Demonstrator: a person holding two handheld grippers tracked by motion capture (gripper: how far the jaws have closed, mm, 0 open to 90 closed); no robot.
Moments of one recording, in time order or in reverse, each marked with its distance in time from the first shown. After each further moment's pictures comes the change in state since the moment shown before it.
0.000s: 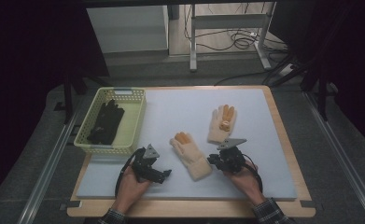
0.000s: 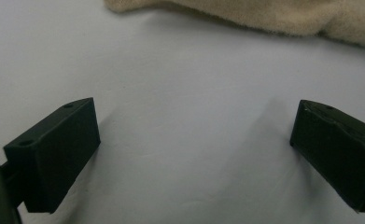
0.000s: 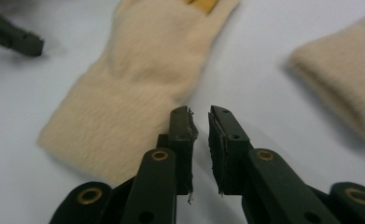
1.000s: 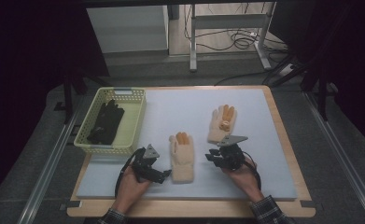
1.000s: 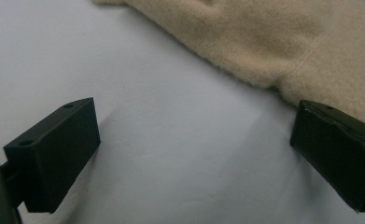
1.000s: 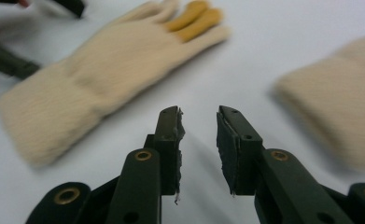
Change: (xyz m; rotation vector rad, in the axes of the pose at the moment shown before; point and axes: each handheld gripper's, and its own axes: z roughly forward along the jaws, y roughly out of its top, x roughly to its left) left arm 0.000 0.000 0.000 0.000 -0.001 0.000; right arm -0.007 0.011 -0.003 -0.063 -0.022 0.008
